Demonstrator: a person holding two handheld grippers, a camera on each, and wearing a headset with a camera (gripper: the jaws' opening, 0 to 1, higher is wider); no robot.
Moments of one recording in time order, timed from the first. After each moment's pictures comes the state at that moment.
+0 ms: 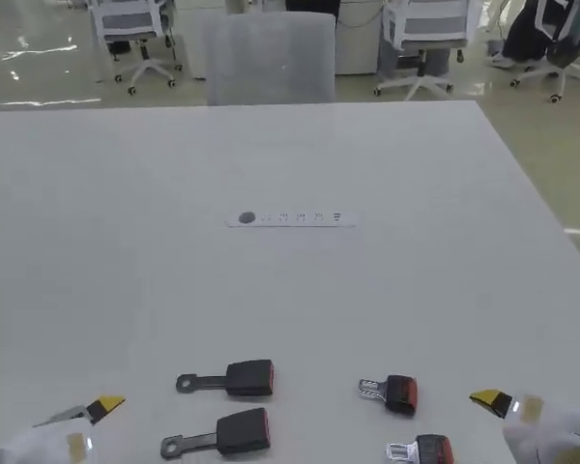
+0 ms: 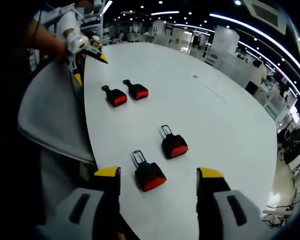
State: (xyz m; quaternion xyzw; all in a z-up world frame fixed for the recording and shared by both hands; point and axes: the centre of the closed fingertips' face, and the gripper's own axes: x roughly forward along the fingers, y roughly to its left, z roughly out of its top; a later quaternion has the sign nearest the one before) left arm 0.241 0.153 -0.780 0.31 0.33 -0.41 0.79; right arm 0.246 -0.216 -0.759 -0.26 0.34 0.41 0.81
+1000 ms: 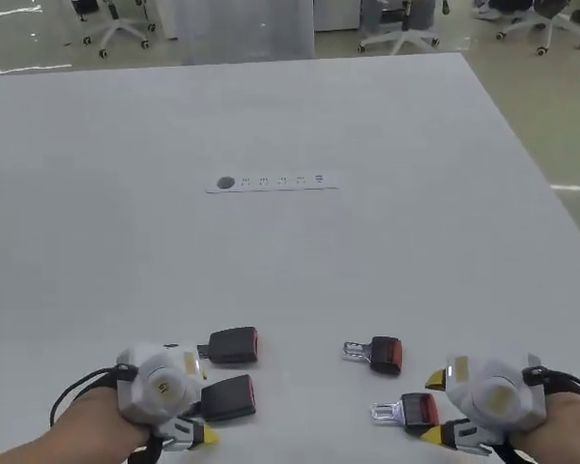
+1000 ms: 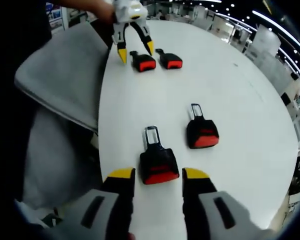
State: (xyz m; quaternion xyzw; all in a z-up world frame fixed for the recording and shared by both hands) left arm 0.270 0.063 -0.836 0.32 0.41 -0.49 0.70; right arm 0.240 -0.214 -0.823 -0.34 0.39 0.51 0.69
